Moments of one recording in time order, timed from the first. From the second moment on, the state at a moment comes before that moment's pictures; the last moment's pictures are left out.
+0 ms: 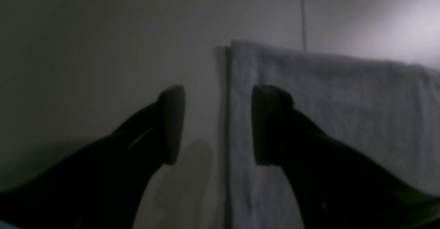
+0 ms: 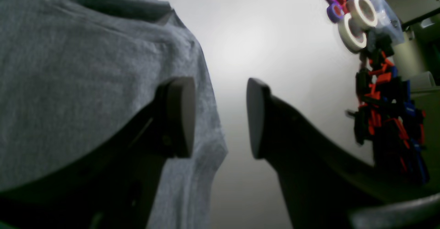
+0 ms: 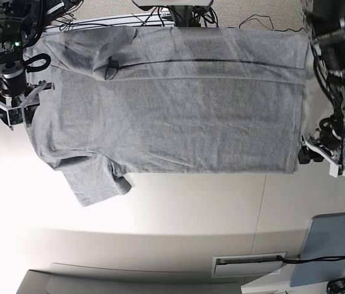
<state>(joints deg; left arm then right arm) -13.5 -22.8 -20.8 59.6 -28.0 -30.0 38.5 -26.9 20.8 25.7 117.1 -1.8 15.8 -33.3</state>
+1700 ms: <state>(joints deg) -21.7 -21.9 -6.8 46.1 -23.7 -30.0 32.9 -24.2 17.9 11.6 117.1 4.5 18.3 -39.2</state>
